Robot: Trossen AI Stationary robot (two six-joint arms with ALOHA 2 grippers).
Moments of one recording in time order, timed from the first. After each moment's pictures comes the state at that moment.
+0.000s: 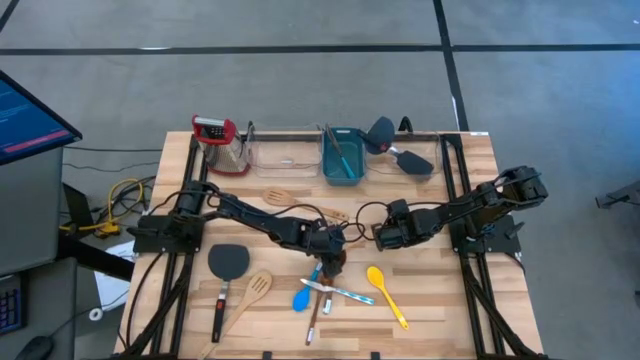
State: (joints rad) left arm -0.16 2.08 1.29 -0.18 -0.16 -0.48; right arm 0.21 1.59 0.67 -0.62 0.50 1.46
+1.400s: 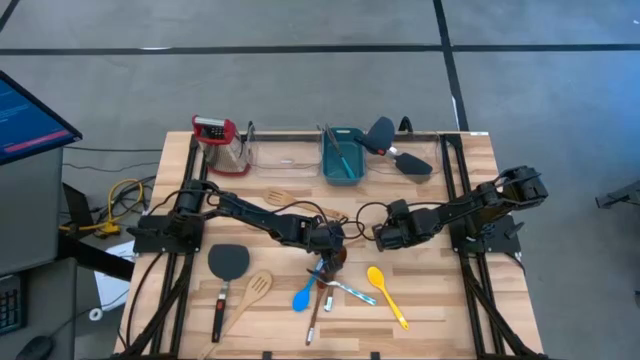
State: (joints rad) left arm -0.16 2.07 1.29 -0.18 -0.16 -0.50; right arm 0.21 1.59 0.67 -0.63 0.50 1.42
